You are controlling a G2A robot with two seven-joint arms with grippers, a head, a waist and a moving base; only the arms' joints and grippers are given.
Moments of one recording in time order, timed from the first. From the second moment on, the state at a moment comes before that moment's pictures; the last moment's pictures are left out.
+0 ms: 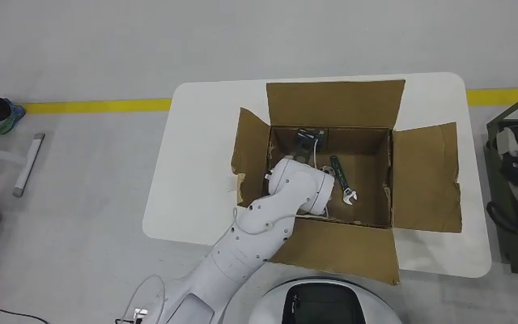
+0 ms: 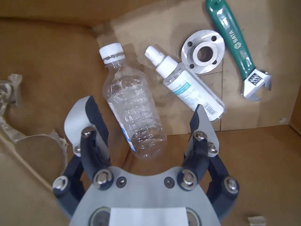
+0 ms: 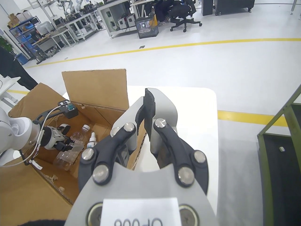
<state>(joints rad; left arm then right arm) 0.56 -1.61 -0.73 -1.37 1.40 0.32 -1.50 -1.80 -1.09 2.08 -2.35 -0.66 -0.08 0.29</state>
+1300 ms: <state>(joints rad) 0.66 -1.73 -0.89 -1.24 1.64 0.28 -1.54 -1.80 -1.11 2.08 -2.35 -0.68 -0.09 0.32</state>
